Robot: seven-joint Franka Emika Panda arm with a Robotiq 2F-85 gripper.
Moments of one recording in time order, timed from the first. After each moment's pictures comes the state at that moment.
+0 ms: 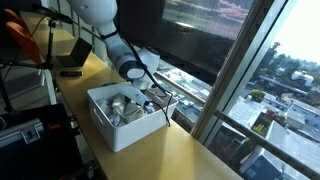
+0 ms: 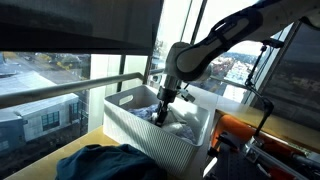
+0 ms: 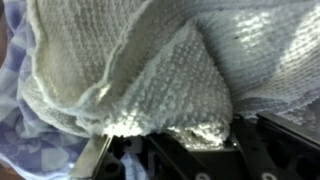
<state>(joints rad) -0.11 0.61 0.20 -1.93 0.11 2.50 -0.59</state>
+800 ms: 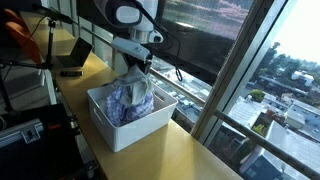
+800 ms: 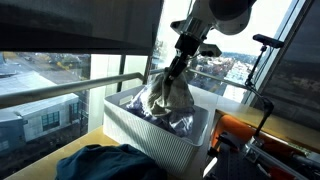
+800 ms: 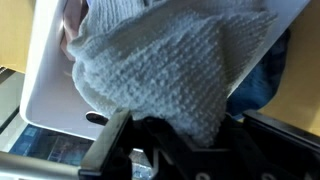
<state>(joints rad) -0.12 0.15 0.22 -2.07 0.20 2.38 -0.62</state>
